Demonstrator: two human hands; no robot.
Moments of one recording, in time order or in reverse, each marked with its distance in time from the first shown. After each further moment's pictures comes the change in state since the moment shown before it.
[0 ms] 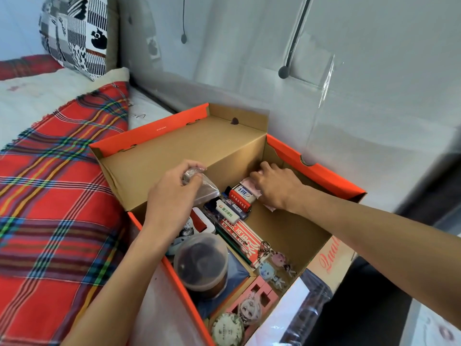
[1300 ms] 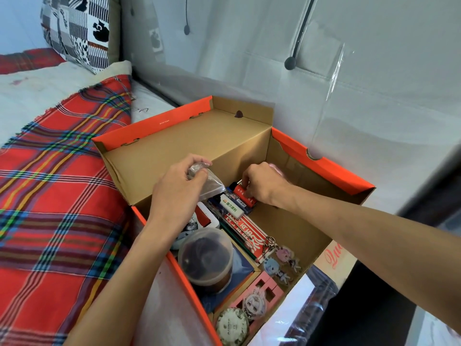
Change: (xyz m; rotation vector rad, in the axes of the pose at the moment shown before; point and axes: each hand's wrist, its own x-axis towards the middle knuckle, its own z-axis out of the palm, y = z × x) left_hand 0.000 -0.001 0.001 -0.023 -0.014 0.002; right_hand 0.006 -0.036 -0.016 0.473 -0.039 0.105
